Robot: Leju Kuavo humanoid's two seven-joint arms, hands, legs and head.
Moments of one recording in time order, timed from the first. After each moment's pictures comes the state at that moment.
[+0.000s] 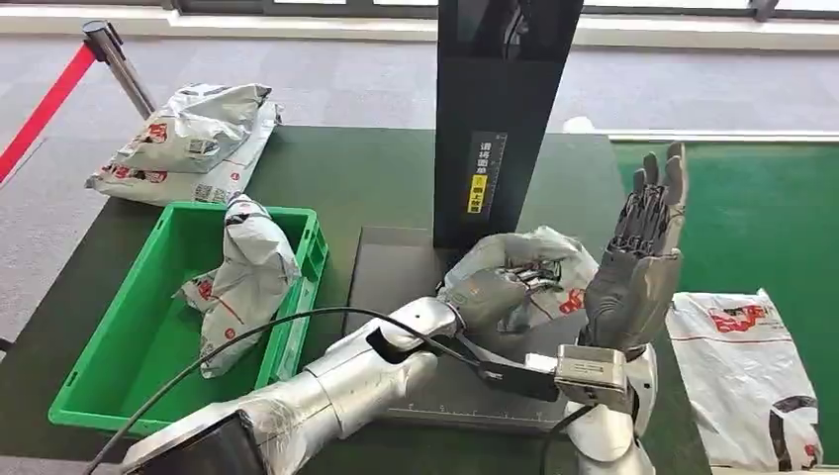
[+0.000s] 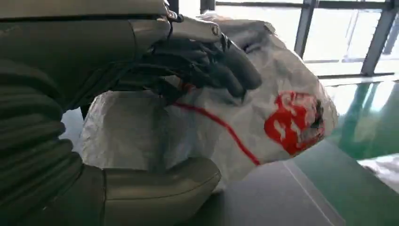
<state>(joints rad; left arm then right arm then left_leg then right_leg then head) -0.78 -0.36 -1.03 -0.64 -0.63 0.06 -0.21 -0.14 0.18 0.27 -1.76 0.65 -0.46 -0.48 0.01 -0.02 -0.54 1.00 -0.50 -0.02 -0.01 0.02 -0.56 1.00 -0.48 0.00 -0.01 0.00</state>
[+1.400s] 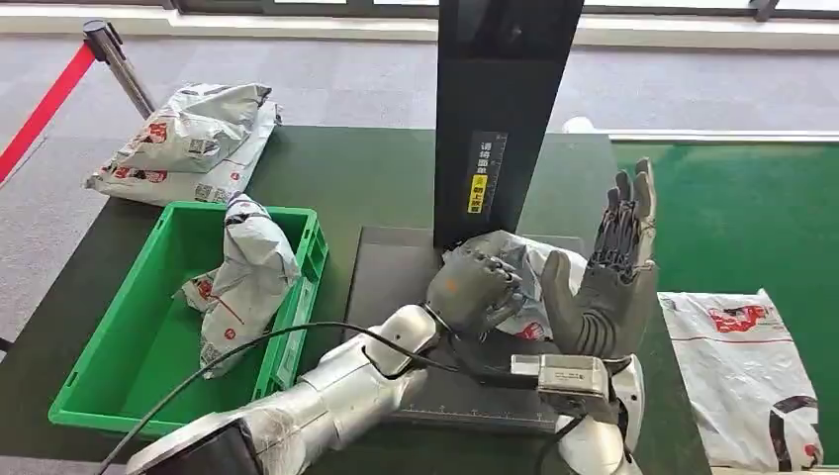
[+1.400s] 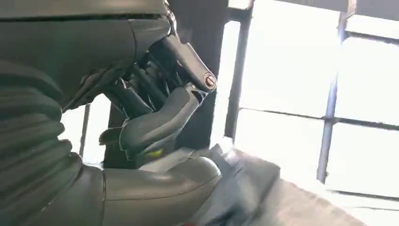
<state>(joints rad) -0.72 -0.36 -0.91 -0.64 -0.97 0.55 -0.16 -0.09 0.18 0.31 -1.78 0.67 -0.44 -0.44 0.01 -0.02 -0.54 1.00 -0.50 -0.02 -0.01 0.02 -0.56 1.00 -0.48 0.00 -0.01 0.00</state>
